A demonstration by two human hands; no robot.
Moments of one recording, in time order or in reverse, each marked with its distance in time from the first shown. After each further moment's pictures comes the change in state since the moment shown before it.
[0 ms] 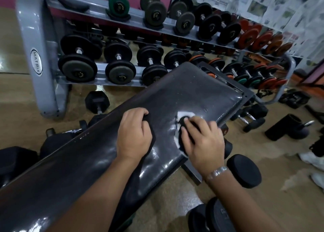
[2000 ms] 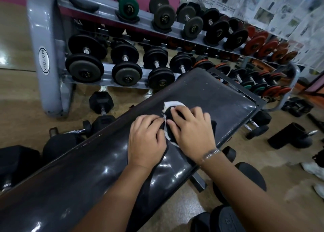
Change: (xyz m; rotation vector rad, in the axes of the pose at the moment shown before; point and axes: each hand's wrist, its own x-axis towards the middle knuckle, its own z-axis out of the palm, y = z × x) left_hand 0.000 -0.007 0.007 0.077 0.072 0.124; right_hand 0.061 -0.037 0.034 -0.199 -0.234 -0.162
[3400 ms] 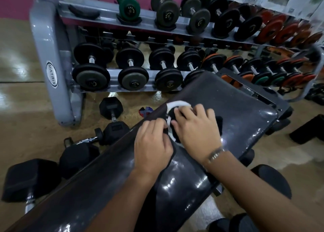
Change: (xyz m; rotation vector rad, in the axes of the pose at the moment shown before) left_hand 0.042 -0.004 0.002 0.030 -0.066 0.017; right_hand 0.049 0.000 0.011 -0.067 -0.063 -0.017
